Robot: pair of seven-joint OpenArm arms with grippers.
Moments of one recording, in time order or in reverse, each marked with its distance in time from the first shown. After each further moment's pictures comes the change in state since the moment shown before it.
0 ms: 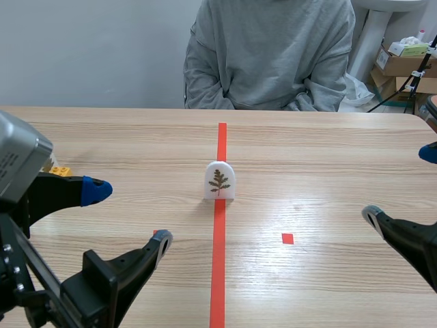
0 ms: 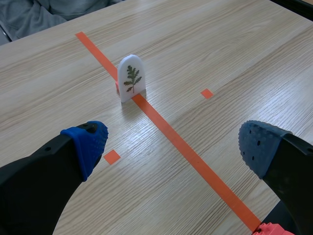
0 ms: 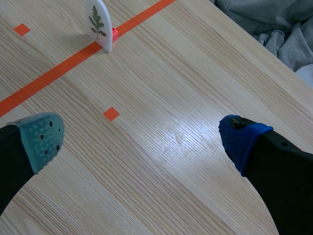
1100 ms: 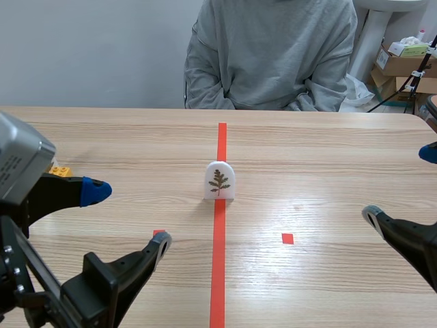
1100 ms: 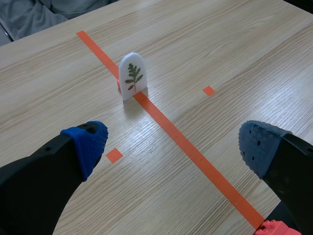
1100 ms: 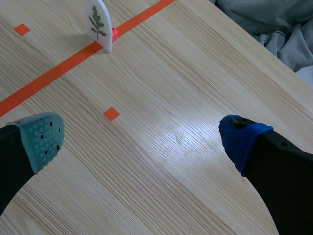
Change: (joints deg) left arm 0.0 0.0 0.0 0.0 1.2 0.0 0.0; right arm 0.0 0.0 0.0 0.0 0.0 0.0 0.0
